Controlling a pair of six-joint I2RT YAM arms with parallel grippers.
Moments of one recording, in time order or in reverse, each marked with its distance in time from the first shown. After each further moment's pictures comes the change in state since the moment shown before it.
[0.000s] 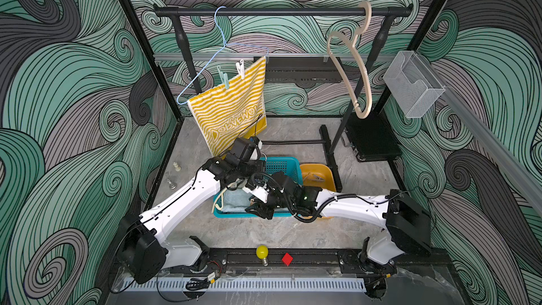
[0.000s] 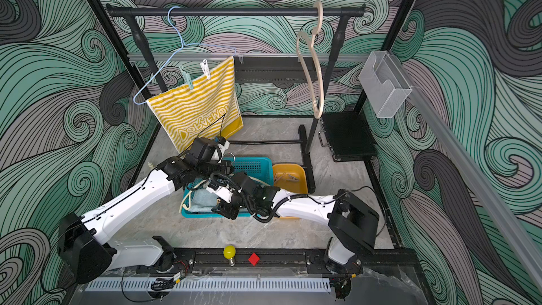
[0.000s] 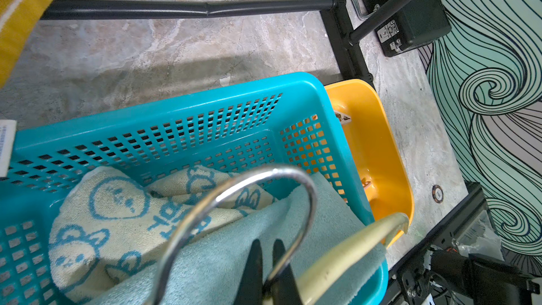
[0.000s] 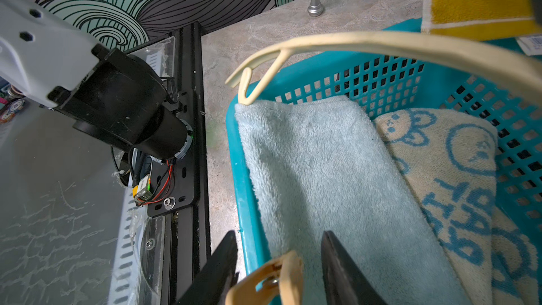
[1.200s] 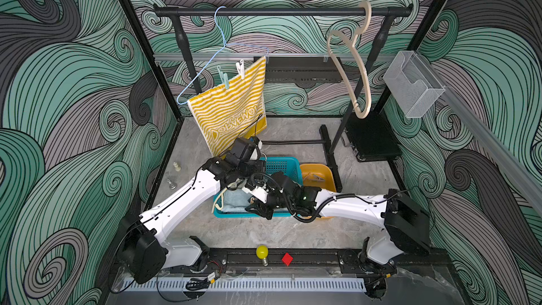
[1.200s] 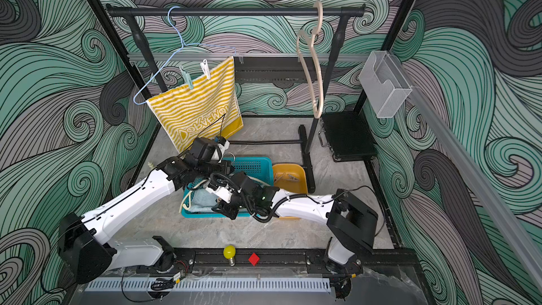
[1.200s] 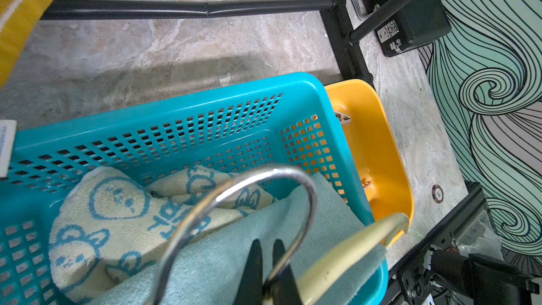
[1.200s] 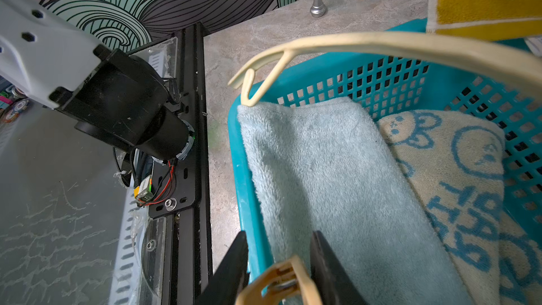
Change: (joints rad) left arm 0.000 0.000 0.000 0.000 0.000 0.000; right arm 0.000 0.009 0.000 0.013 -0.008 0.002
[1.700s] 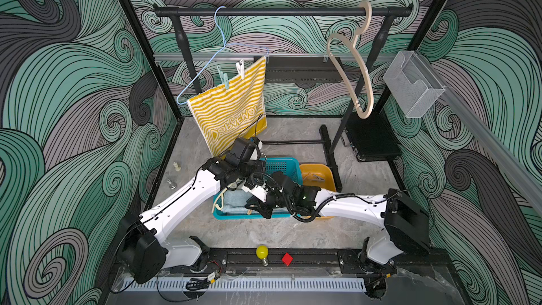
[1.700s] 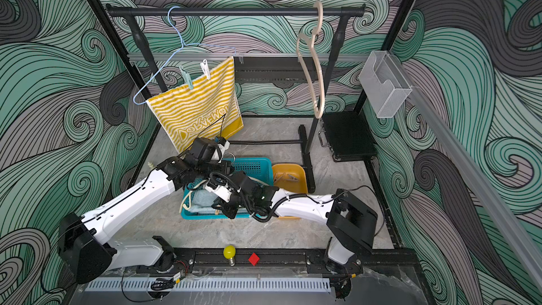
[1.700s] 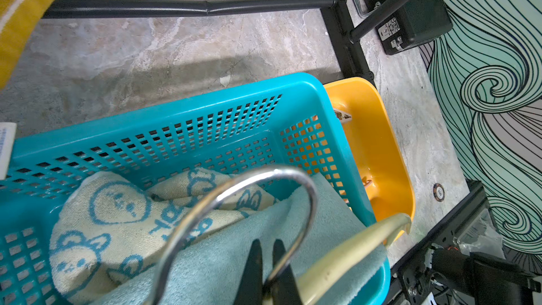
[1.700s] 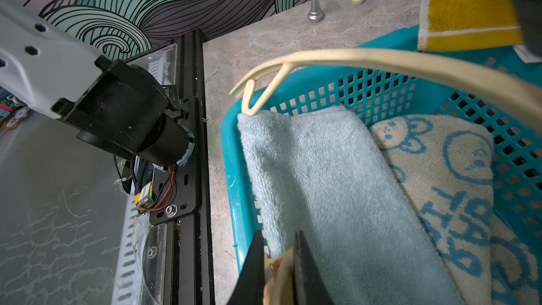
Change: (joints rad) left arm 0.000 0.000 0.000 -0.005 0.000 0.003; right arm 0.000 0.002 0.011 0.002 0.013 0.002
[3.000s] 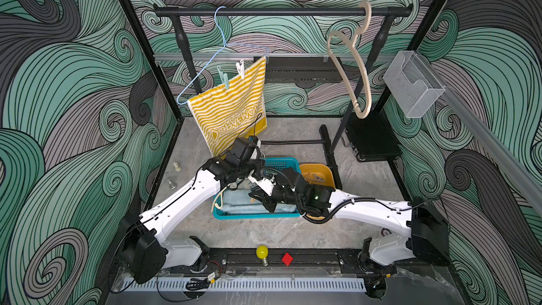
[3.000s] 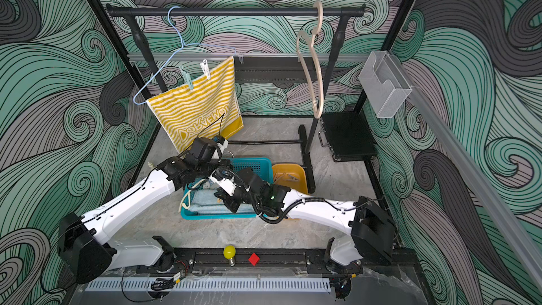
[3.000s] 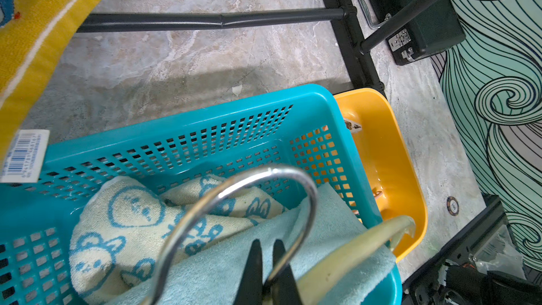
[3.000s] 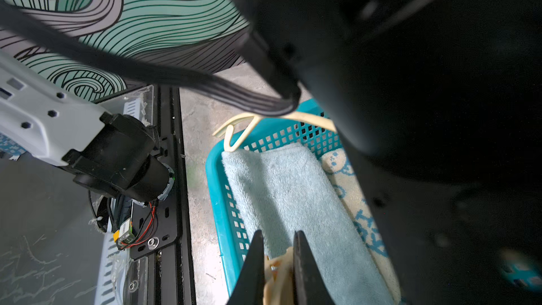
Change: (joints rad) left arm 0.000 -0.001 0.000 0.012 -0.061 -0.005; right arm 0.005 -0.166 -0.001 -0.024 0.178 0.000
